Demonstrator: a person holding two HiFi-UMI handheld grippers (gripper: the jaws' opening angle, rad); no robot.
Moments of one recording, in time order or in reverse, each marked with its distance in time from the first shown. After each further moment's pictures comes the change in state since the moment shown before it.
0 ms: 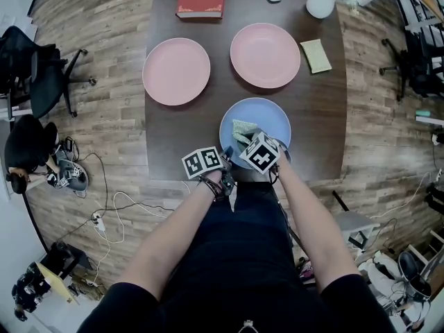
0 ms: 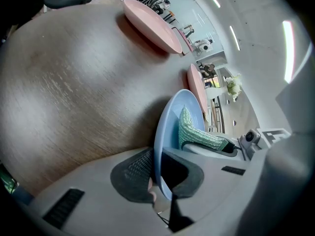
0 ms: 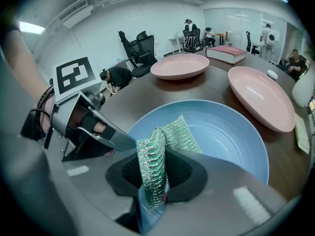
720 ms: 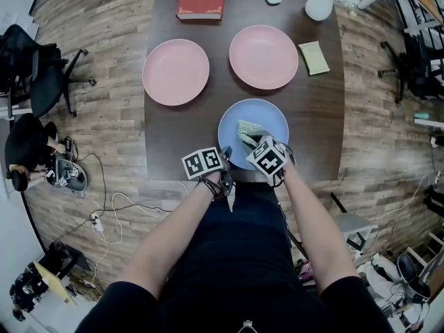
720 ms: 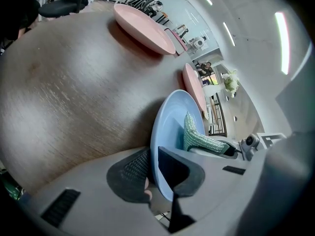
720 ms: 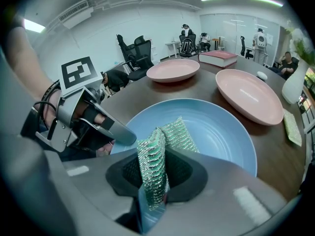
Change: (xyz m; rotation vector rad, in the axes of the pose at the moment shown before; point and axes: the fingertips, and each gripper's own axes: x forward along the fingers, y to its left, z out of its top) left arm -0.002 -0.004 0.004 0.065 -0.022 0.021; right arm -0.018 -0.014 -0.014 0.016 -0.046 -0.059
